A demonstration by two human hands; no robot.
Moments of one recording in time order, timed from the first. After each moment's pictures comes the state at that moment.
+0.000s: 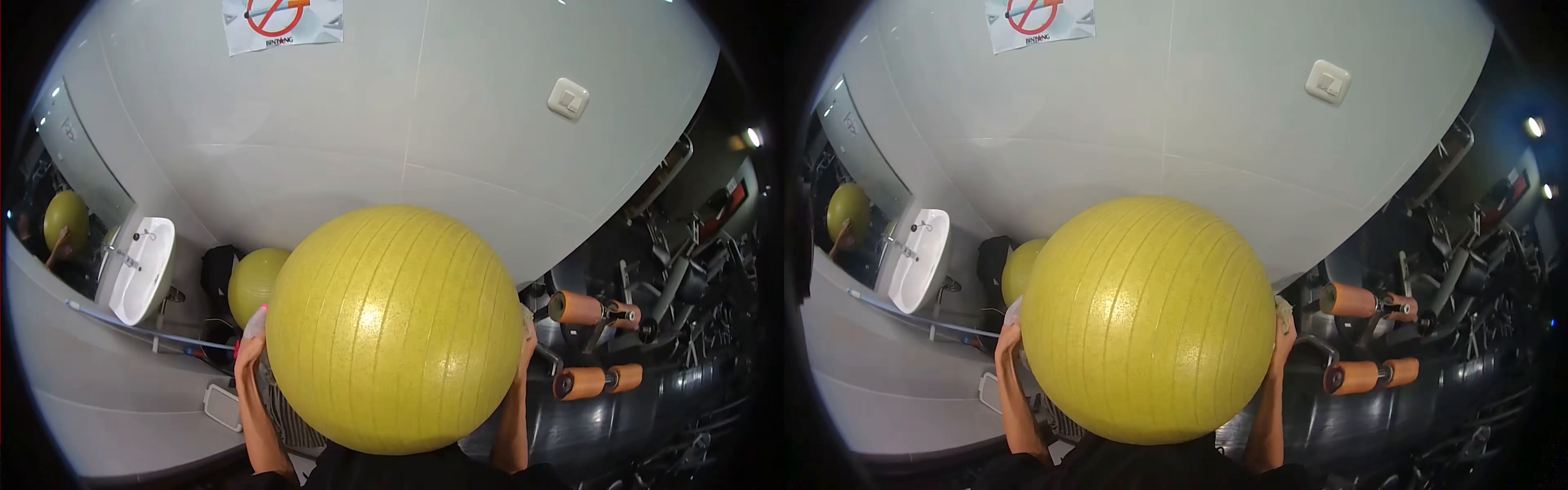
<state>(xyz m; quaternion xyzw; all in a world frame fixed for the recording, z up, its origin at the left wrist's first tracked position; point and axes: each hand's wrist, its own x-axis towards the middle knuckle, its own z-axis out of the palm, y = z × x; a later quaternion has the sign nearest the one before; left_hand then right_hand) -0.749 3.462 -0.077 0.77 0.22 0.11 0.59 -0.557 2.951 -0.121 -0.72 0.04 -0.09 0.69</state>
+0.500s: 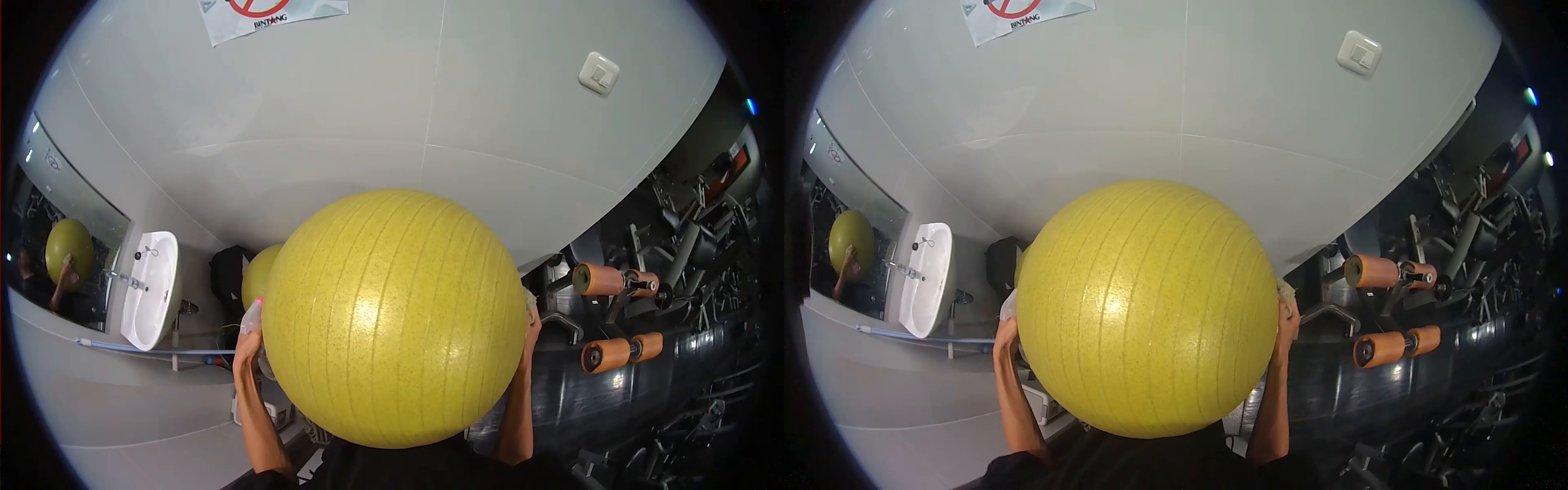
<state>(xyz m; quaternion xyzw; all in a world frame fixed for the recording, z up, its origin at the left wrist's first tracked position) -0.747 3.549 -0.089 0.74 0.27 0.06 0.61 -0.586 3.031 -0.125 -0.70 0.07 -0.06 0.71</state>
